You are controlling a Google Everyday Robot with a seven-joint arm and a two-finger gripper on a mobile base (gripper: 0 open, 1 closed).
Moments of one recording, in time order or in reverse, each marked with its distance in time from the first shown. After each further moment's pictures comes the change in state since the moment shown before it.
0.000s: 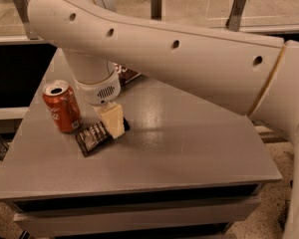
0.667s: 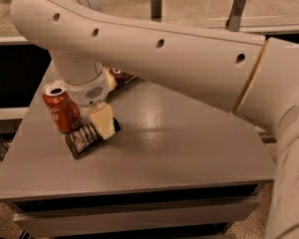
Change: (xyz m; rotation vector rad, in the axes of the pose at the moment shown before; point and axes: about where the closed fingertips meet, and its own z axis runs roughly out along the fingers) arm -0.021 -0.010 -0.003 0.005 -0.005 -0.032
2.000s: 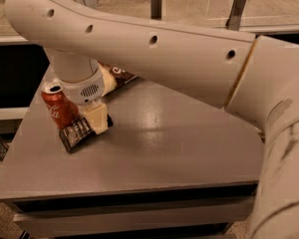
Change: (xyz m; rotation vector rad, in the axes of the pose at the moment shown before) arm -0.007 -0.007 -0.001 -0.010 -0.013 0.002
